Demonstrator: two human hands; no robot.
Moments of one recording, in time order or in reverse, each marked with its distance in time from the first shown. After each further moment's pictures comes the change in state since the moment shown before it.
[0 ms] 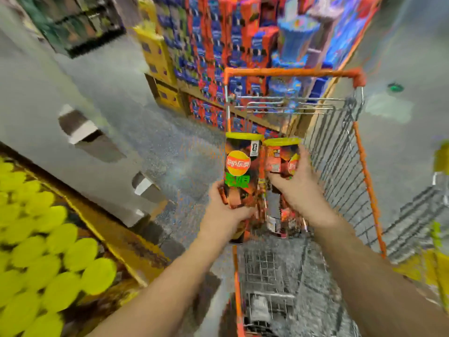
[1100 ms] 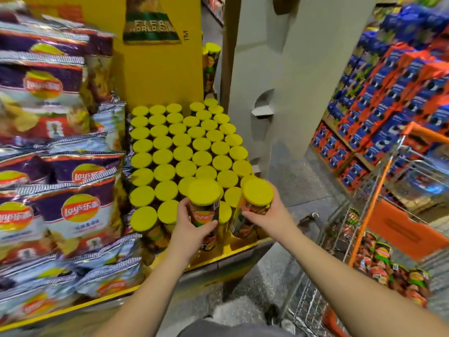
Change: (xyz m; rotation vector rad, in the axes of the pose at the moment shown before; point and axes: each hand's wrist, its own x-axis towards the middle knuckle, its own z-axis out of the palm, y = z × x) left_hand -0.272 -0.130 -0.304 -0.137 0.775 0.009; right_hand -0.237 -0.120 0.273 0.014 -0.825 -0.415
